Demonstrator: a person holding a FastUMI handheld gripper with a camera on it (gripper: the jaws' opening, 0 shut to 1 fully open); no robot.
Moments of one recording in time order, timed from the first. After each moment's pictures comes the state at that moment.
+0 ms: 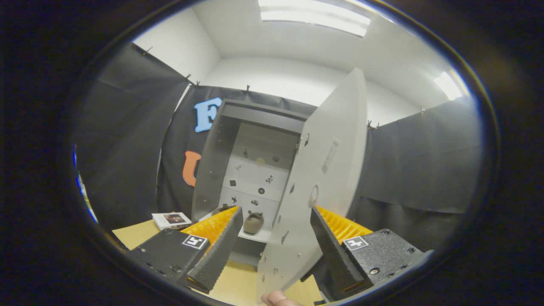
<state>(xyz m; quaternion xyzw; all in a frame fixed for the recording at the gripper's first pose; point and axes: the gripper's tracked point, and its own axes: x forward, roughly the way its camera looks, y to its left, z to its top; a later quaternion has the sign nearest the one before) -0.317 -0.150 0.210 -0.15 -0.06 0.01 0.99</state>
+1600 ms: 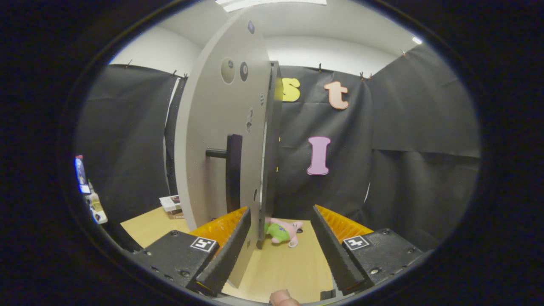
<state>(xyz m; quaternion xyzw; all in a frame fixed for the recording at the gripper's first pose) -0.249 -0.286 0.067 -0.07 0.05 0.08 0.99</state>
